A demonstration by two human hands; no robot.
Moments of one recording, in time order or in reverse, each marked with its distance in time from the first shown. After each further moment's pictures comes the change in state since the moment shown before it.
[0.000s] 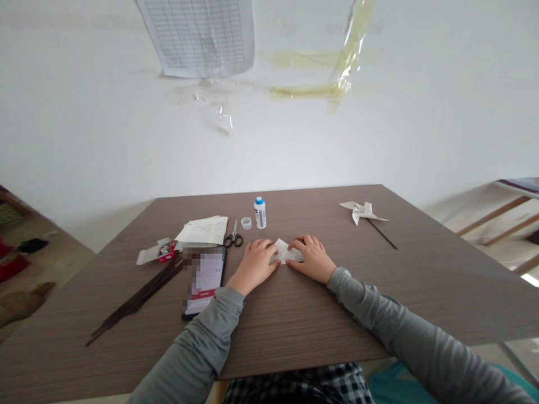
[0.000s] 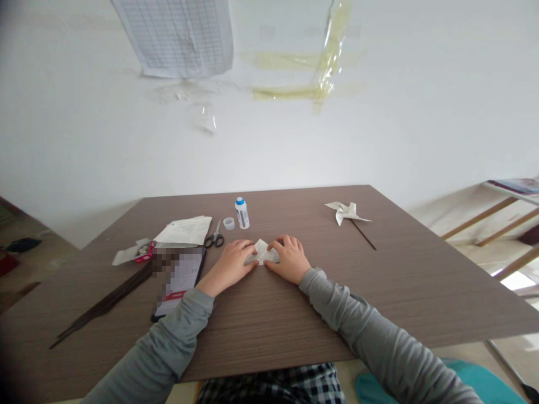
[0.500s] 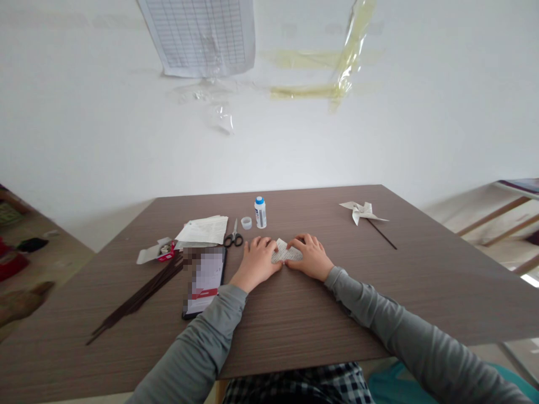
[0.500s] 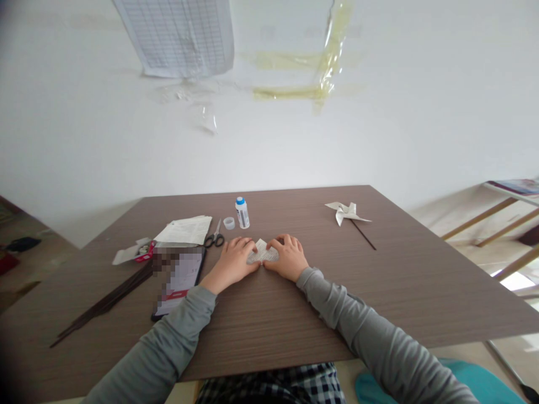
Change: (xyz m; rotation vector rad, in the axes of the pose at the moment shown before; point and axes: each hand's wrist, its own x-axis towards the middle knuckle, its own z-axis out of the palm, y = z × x) left_hand -0.002 0.018 -0.010 0.006 -0.022 -0.106; right_hand 0.005 -0.007 0.000 0.002 -0.031 0.105
